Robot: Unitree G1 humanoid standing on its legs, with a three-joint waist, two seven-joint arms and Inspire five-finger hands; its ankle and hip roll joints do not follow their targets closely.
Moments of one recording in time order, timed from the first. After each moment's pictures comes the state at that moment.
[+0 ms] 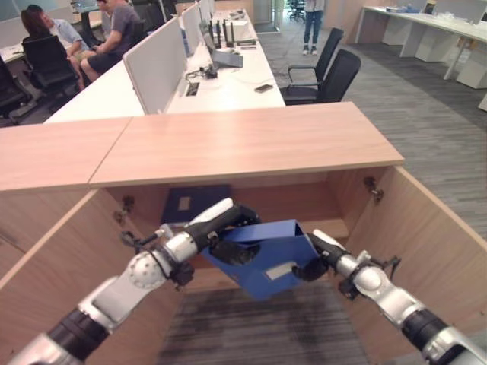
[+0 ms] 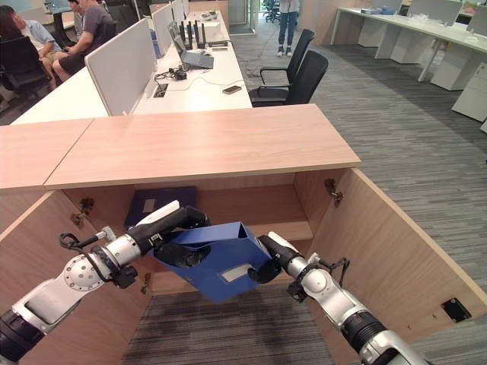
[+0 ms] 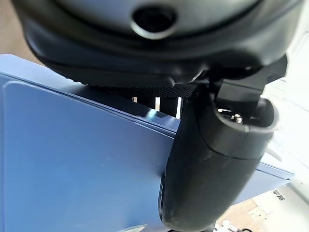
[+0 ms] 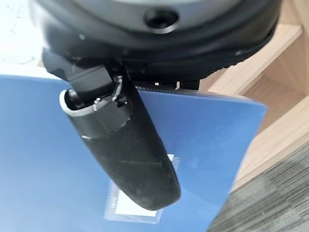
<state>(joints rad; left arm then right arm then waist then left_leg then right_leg) -0.22 0.94 -0.48 -0.13 -0.22 -0.15 -0.20 -0.32 -0.59 0.61 0.43 0.12 -0.06 0.14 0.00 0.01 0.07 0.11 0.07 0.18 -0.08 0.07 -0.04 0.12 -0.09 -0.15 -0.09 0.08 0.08</state>
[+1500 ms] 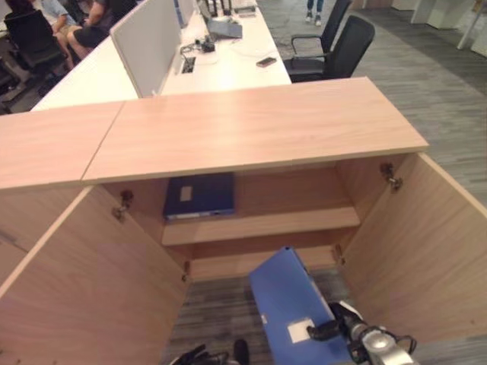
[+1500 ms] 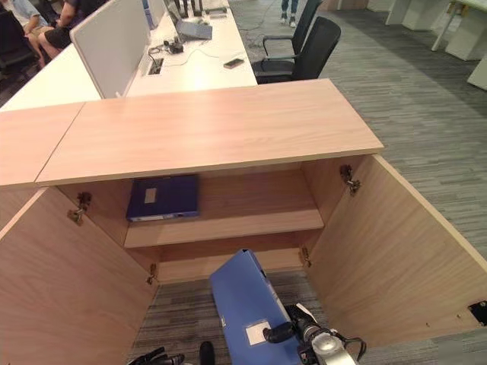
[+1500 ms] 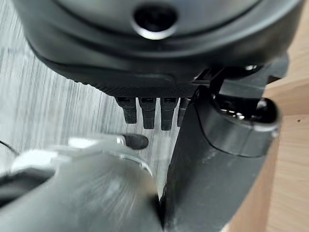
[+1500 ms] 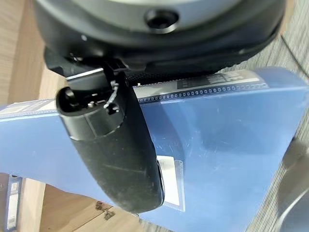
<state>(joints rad) 0.04 0.21 0.00 1.23 -0.32 -0.02 -0.14 -0.04 -0.36 0.38 0.79 0.17 0.05 0.13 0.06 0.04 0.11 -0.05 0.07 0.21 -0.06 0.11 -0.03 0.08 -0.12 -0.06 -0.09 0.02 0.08</state>
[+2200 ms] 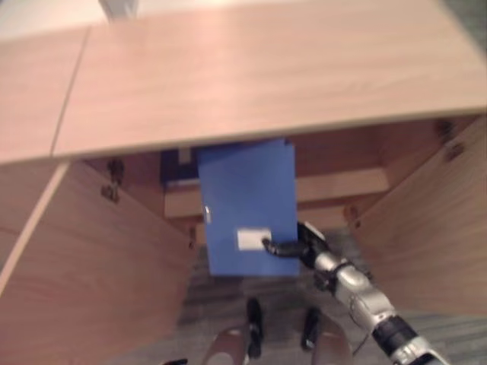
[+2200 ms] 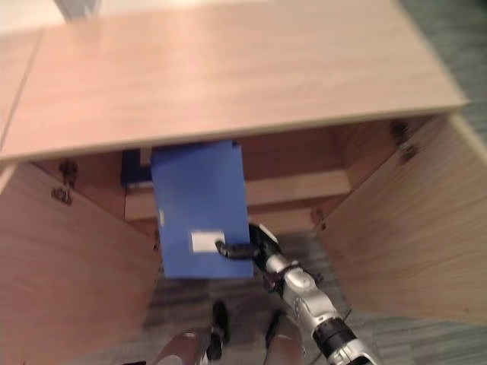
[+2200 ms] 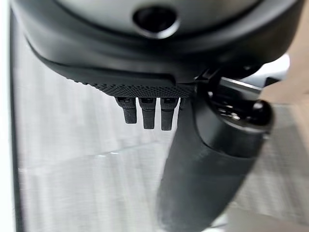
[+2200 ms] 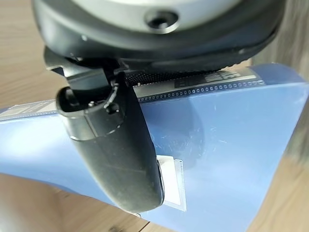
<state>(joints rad) -0.03 0.25 -0.09 1.32 -0.08 0.02 -0.02 -0.33 -0.36 0.43 0.35 0.71 -0.03 0.14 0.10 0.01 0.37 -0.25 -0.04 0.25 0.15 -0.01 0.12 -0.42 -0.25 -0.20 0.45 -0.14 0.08</state>
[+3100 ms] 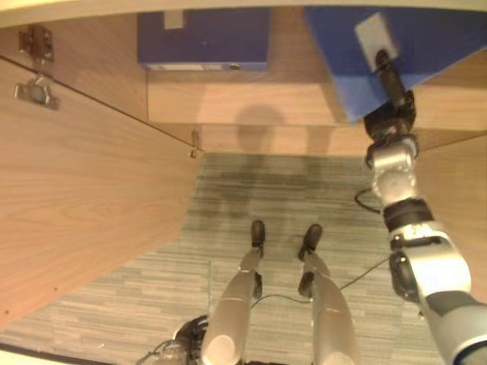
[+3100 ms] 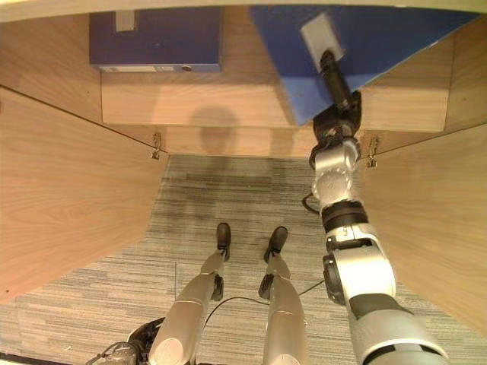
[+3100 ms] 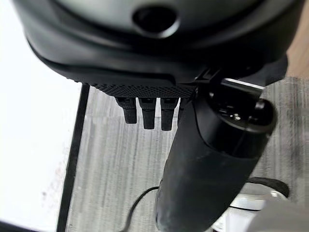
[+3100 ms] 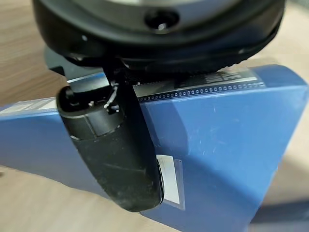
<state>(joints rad) -0.13 0.22 -0.23 1.22 -0.37 -0.03 0.01 -1.11 -0.39 0.03 0.84 1.35 -0.26 -0.19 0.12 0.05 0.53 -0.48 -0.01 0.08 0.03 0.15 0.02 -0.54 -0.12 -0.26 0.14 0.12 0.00</state>
